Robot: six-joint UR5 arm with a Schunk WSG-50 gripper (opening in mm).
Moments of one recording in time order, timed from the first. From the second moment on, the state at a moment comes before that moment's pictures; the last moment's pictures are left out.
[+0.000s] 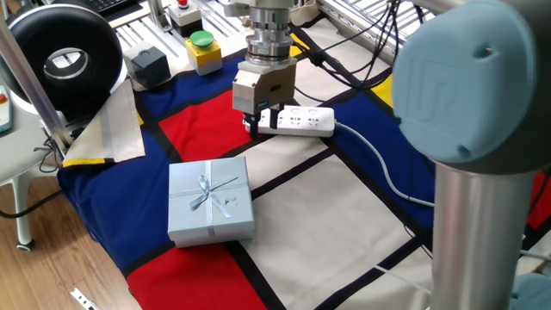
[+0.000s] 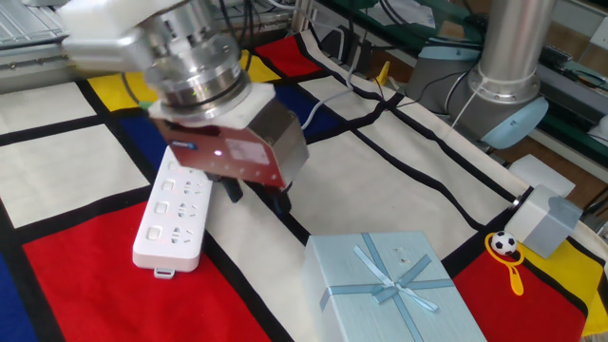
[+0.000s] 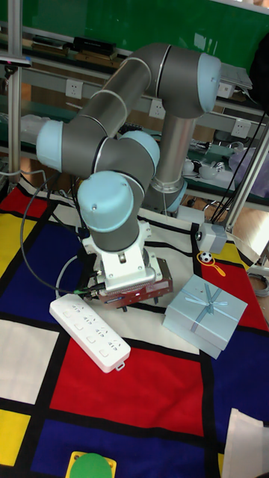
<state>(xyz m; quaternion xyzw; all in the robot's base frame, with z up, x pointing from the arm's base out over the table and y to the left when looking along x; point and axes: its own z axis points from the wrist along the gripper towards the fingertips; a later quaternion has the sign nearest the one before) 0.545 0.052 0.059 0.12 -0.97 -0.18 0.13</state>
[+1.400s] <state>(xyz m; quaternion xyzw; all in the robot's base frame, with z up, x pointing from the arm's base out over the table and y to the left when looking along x) 0.640 0.002 0.047 0.12 -0.99 -0.04 -0.09</state>
